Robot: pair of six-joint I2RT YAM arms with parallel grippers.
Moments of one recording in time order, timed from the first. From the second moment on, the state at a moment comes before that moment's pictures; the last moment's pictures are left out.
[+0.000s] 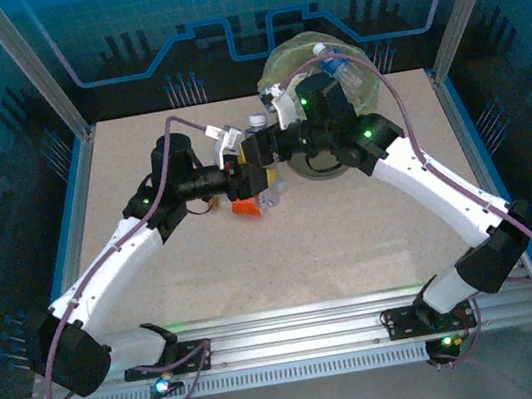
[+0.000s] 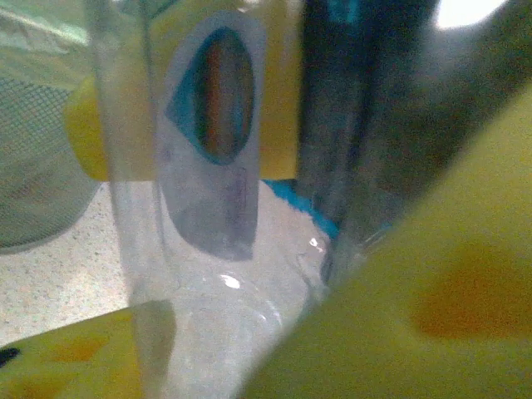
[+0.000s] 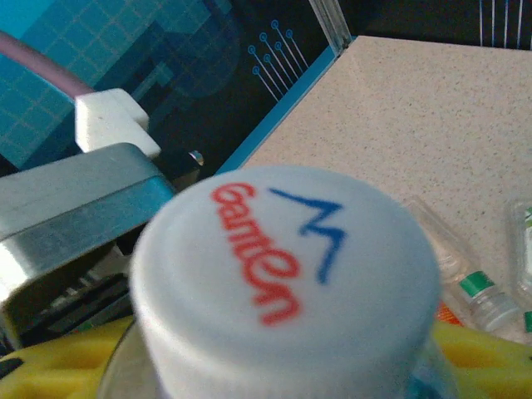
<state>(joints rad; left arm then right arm) -0.46 1.27 1.11 -0.15 0.79 -0.41 0.65 1.50 1.62 -0.58 -0.39 0.38</state>
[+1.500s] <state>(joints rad) -0.46 1.09 1.02 -0.25 0.43 -0.41 0.39 2.09 2.65 -1.08 0.31 -0.14</state>
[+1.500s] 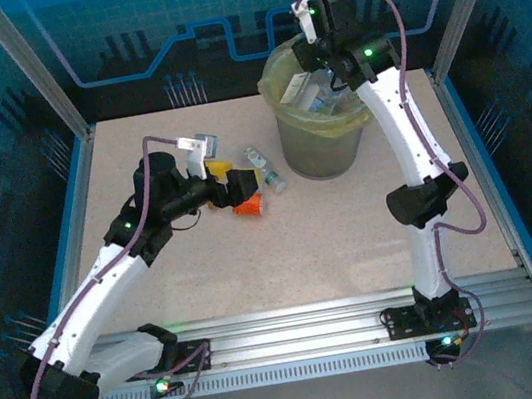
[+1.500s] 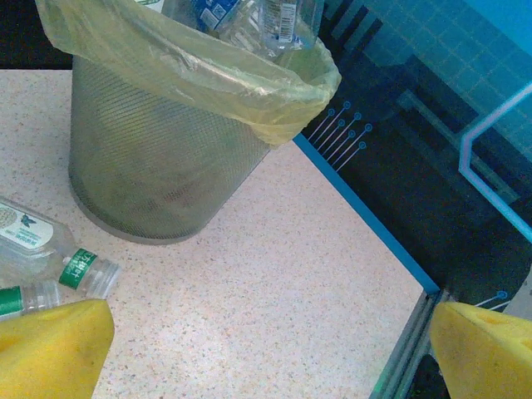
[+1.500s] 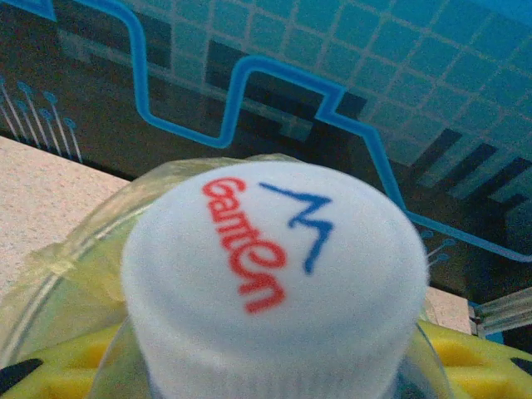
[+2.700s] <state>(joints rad) -0.41 1.10 1.01 -0.28 0.35 -0.49 0.36 2.15 2.66 -1.20 0.23 -0.09</state>
